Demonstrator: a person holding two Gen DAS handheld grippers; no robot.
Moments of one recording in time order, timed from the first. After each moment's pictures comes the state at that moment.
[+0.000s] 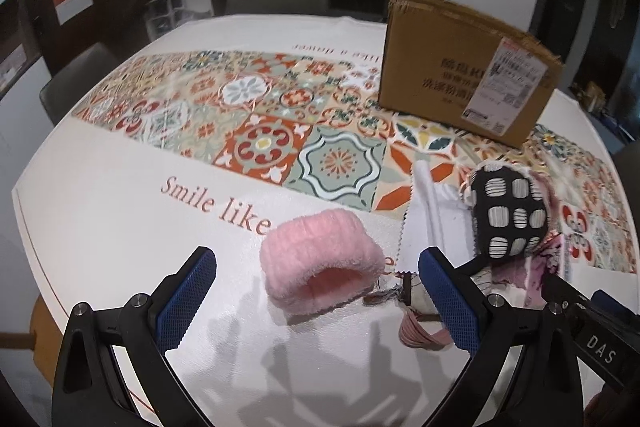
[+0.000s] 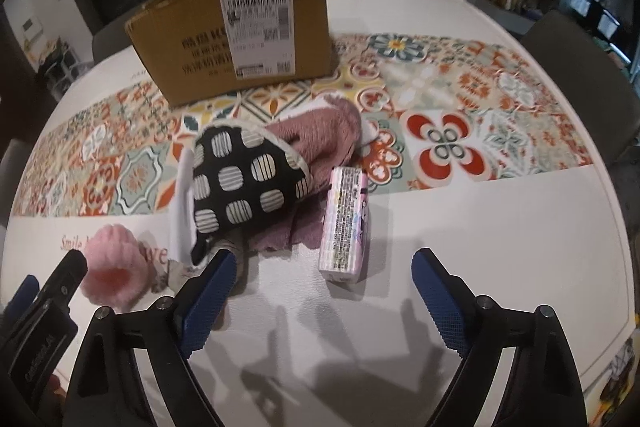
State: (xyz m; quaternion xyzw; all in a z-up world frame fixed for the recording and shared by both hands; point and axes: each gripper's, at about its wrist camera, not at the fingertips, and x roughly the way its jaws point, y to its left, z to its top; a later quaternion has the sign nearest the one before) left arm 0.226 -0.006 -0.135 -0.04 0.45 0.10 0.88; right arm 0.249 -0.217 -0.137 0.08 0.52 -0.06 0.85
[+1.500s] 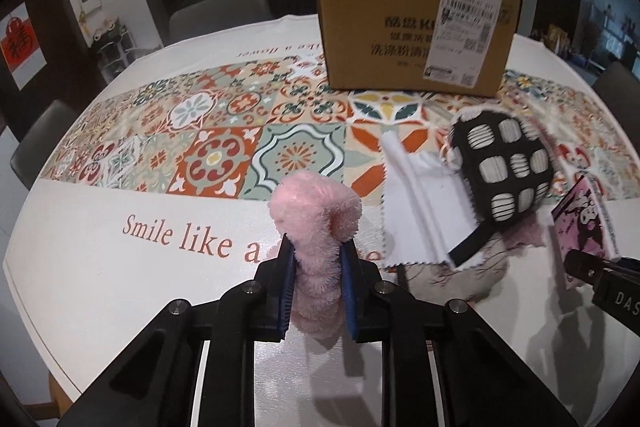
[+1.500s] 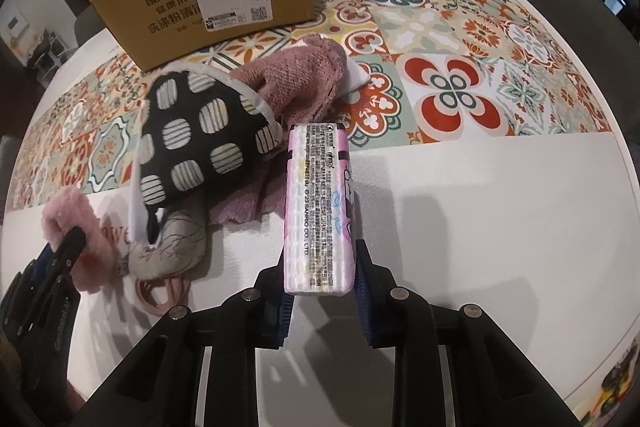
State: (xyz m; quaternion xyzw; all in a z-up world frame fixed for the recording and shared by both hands) left arm 0.239 -0.030 -0.162 0.05 0.44 0.01 0.90; right arm 0.253 -0.230 -0.174 0.10 0.56 -0.06 0.82
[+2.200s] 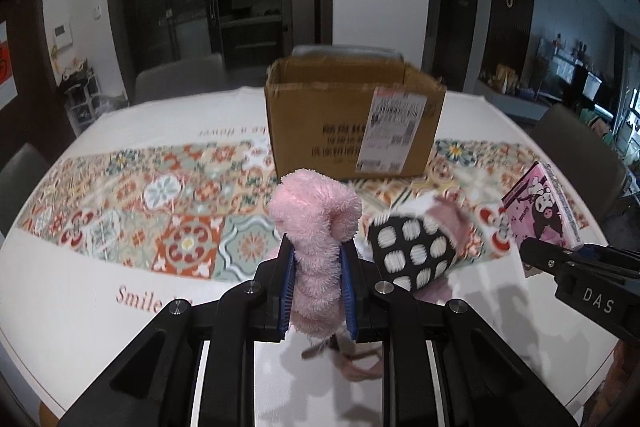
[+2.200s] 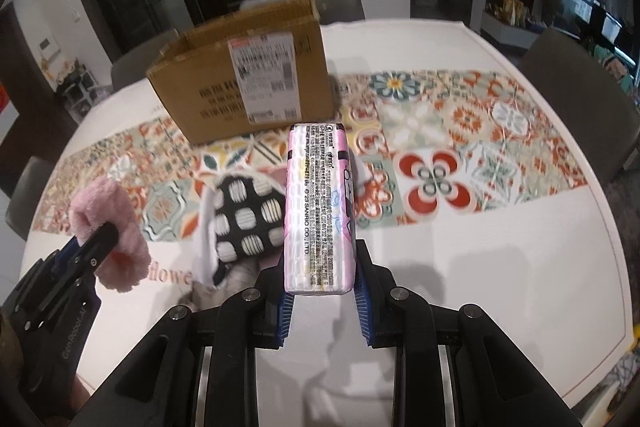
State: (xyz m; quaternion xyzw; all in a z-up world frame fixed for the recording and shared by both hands) left arm 0.228 -0.047 -0.074 0.03 0.35 -0.08 0.93; right arm 0.236 -0.236 -0.087 0.10 0.46 -0.04 0.88
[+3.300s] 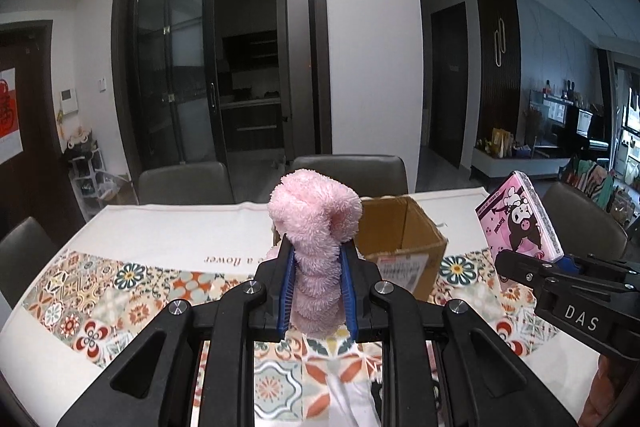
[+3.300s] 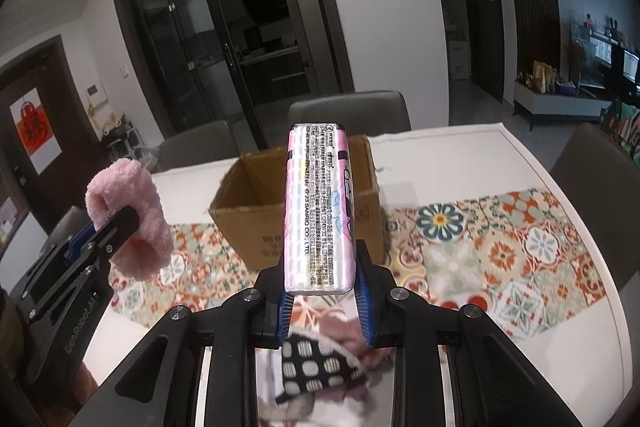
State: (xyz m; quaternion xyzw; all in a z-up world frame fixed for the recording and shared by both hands) left arm 0.290 -0.050 0.028 0.04 0.21 -0.08 0.97; right arm 0.299 -0.238 0.007 0.11 0.32 0.02 0.94
